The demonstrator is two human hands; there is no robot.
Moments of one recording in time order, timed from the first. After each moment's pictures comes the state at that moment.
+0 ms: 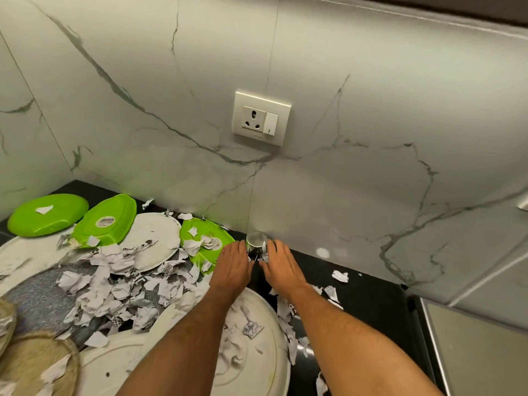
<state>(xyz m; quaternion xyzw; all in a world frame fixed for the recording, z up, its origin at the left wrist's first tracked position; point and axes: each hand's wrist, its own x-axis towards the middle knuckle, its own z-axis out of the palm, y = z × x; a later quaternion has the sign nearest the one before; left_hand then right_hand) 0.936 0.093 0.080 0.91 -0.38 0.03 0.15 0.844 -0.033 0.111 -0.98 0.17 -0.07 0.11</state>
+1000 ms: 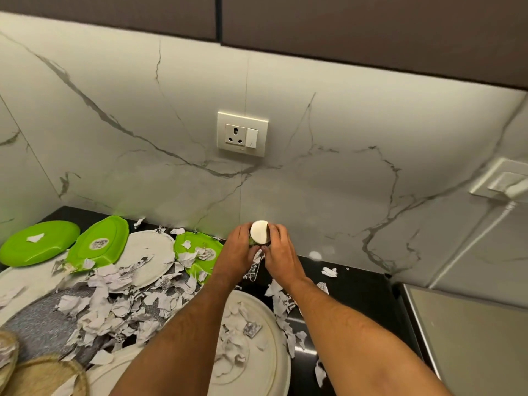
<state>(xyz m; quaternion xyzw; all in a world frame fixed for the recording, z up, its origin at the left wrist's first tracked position) 0.934 0.083 0.154 0.80 -0.44 0.04 0.41 0.829 -0.023 0.162 -0.92 0.19 -0.25 0.22</state>
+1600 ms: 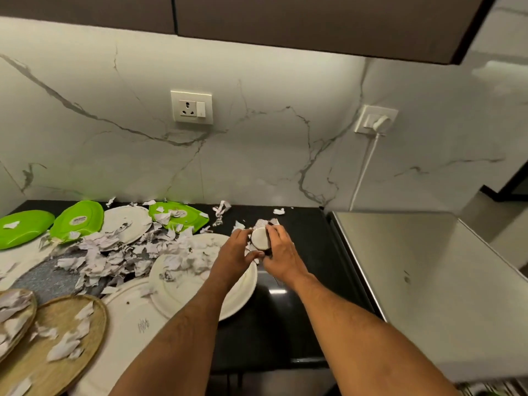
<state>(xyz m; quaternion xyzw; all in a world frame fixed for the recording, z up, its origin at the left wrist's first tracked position) 0.731 0.194 0.158 0.75 -0.52 -0.04 0.41 0.599 0.094 0.168 -0.91 0.27 -0.24 0.20</state>
